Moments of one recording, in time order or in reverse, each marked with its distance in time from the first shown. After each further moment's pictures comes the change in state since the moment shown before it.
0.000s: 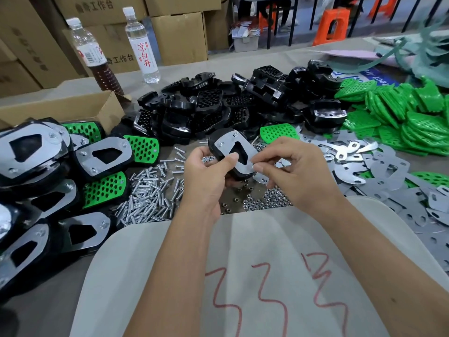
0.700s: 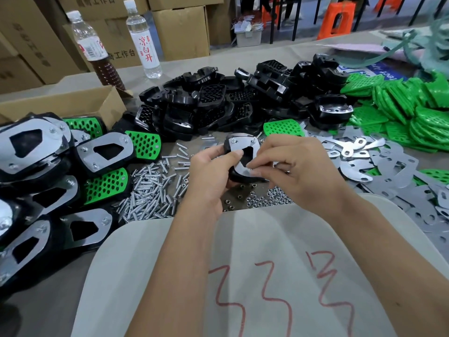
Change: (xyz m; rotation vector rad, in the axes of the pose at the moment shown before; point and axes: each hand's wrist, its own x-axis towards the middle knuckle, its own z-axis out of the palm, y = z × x) left_hand -0.001 0.003 -0.001 0.087 -0.091 -0.057; right_hand 0.005 -0.004 -0.006 -0.238 -0.206 -0.292
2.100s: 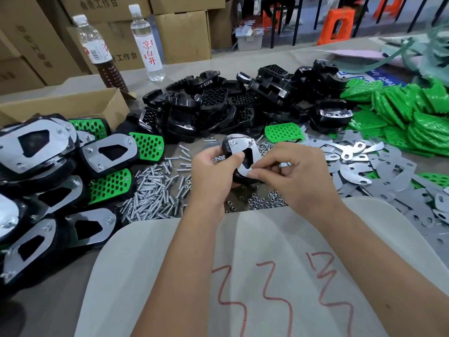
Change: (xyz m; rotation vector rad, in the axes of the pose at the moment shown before) left_hand -0.002 -0.002 0.001 0.101 0.087 0.115; right_hand -0.004 -0.002 0.019 0.185 0.213 0.228
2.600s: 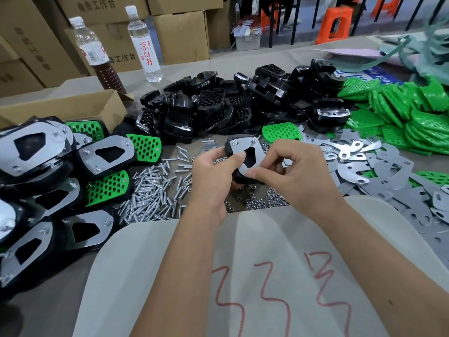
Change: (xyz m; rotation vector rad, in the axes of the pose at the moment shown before) left_hand -0.002 0.000 0.003 -0.070 -0.052 -0.075; right_hand 0.002 0.008 -0.005 0.019 0.017 -0.023
